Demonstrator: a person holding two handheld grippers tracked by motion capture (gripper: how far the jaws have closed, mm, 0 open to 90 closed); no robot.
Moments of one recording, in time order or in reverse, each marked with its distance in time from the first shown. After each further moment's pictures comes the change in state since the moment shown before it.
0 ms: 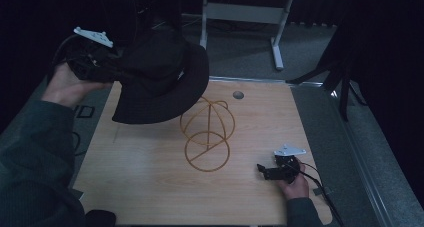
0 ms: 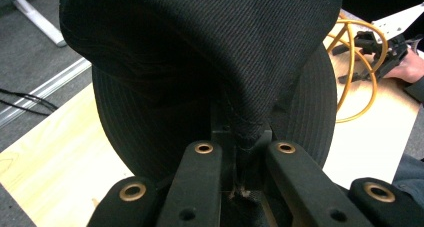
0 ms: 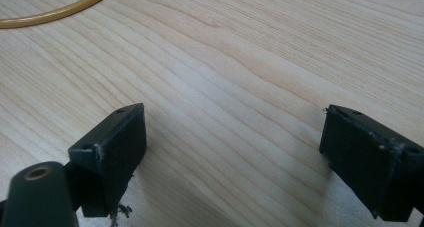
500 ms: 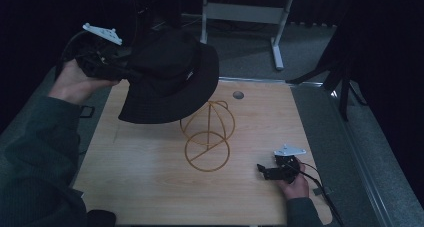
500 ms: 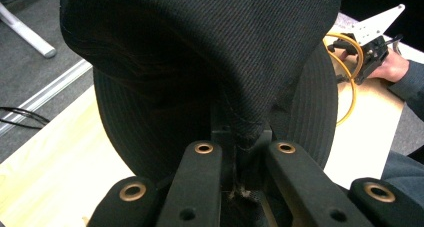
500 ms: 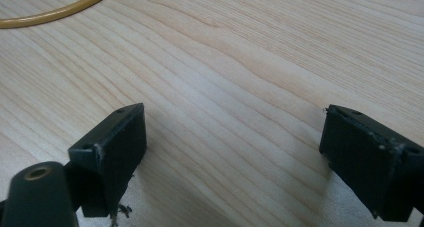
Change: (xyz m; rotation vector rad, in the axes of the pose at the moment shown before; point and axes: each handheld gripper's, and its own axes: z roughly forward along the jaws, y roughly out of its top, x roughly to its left) left arm -0.014 0.018 0.005 0.005 -0.018 0.047; right arm 0.000 0.000 0.000 0.000 0.000 0.000
